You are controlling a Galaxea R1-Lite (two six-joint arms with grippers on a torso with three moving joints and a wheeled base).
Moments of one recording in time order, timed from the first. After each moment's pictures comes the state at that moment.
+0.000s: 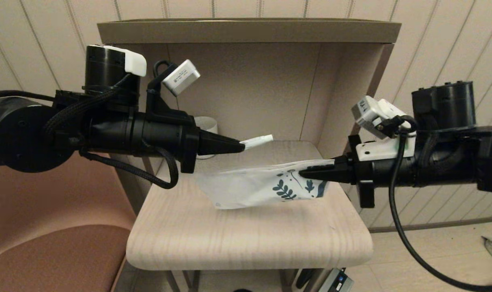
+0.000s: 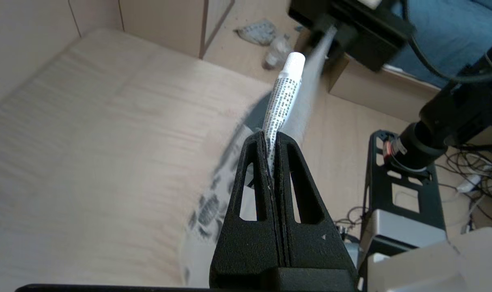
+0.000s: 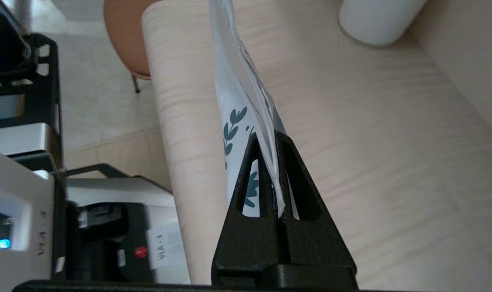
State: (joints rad) left arm -0.51 1.72 -1.31 -0.08 -0.83 0.14; right arm 0.34 1.56 -1.04 -0.14 0.79 -0.49
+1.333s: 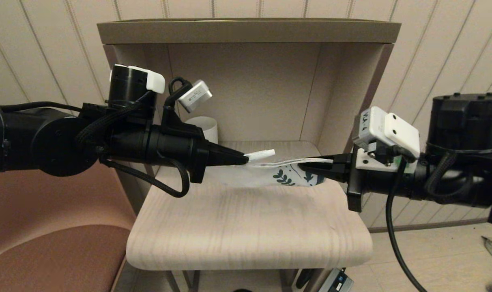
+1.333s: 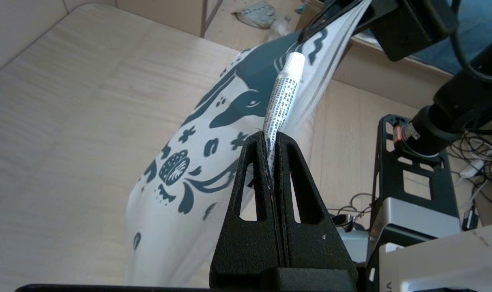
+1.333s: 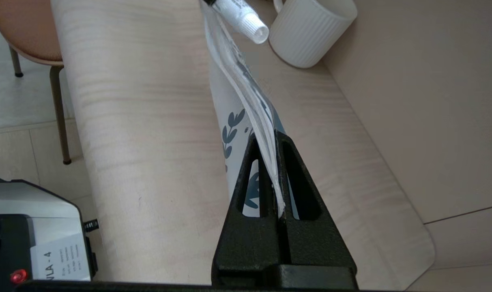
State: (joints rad) left arm -0.52 1.78 -1.30 -0.08 -0.83 0.19; right arm 0.43 1.50 -0.87 -0.43 0.53 -0.60
